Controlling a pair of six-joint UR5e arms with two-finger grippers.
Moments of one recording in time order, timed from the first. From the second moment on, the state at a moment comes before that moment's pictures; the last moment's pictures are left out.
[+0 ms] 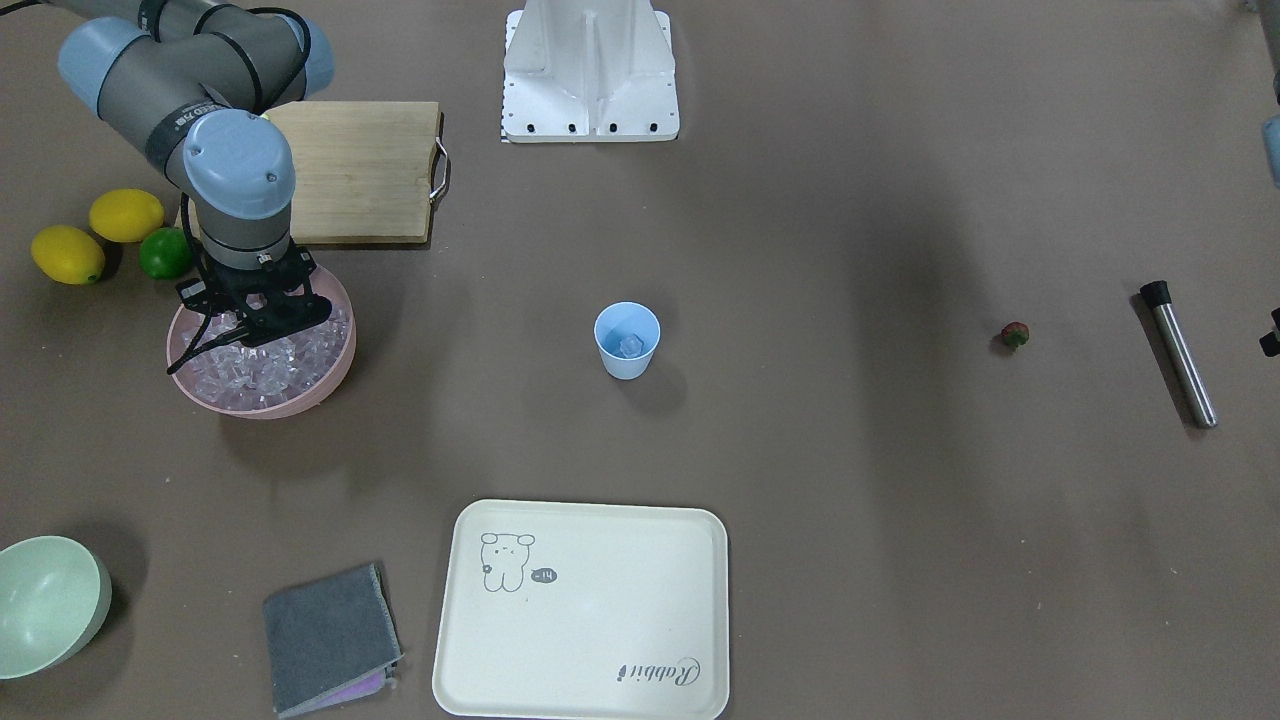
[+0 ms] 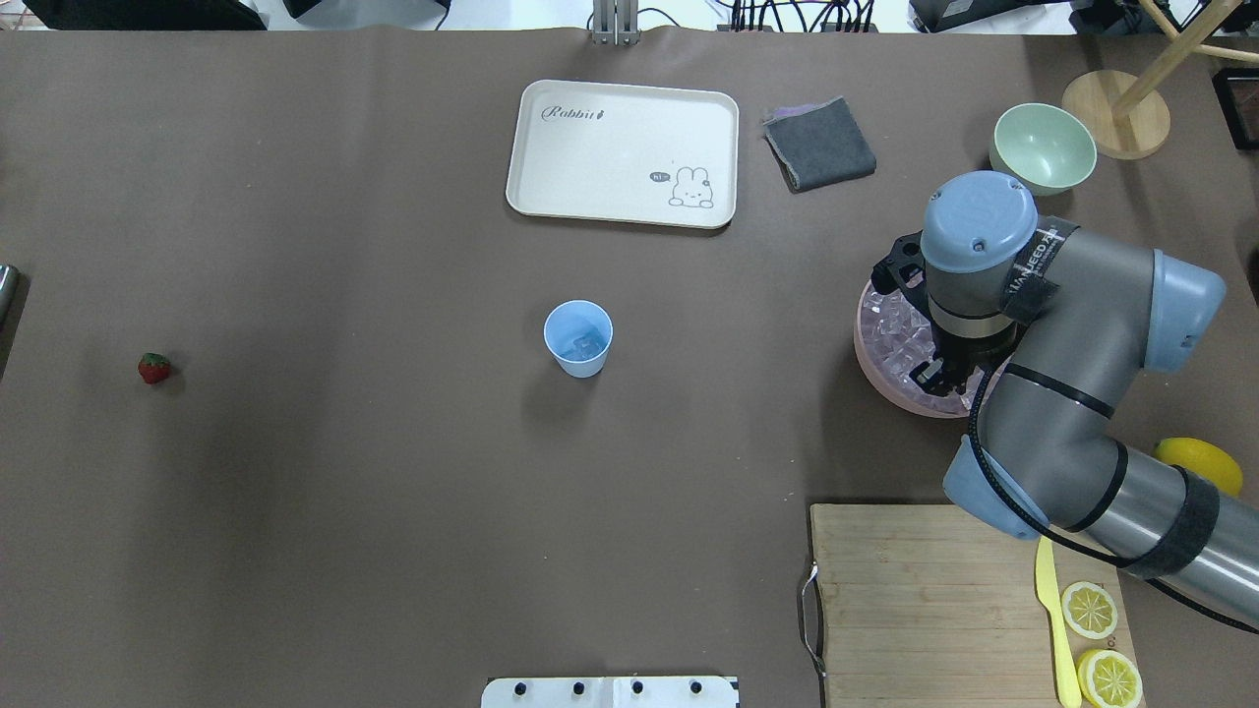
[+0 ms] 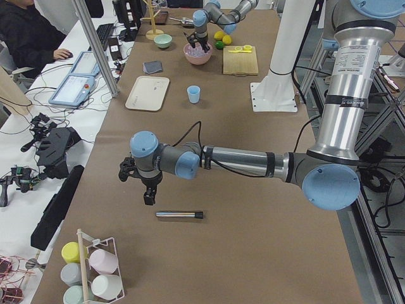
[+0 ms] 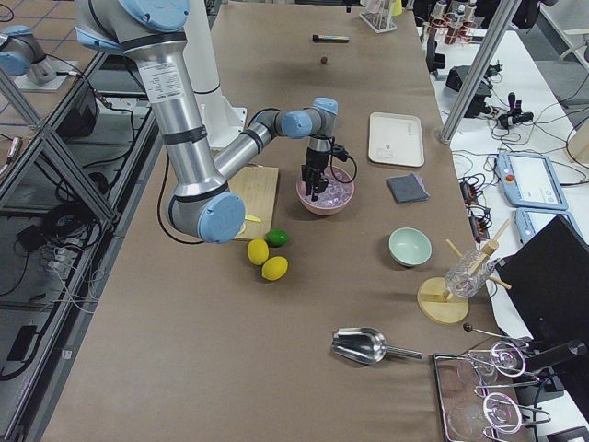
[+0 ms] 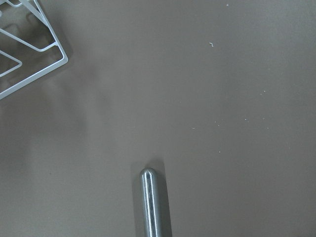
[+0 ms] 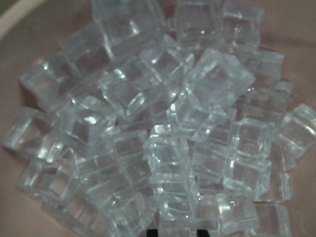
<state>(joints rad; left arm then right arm) -1.43 -1.71 -1.50 -1.76 -2.33 -0.20 0.69 -1.23 1.85 -1.96 1.87 0.34</state>
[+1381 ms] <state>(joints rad) -1.43 -1.71 -1.50 -1.76 -2.33 -0.20 0.75 -1.14 1.90 -2.05 1.92 0.34</state>
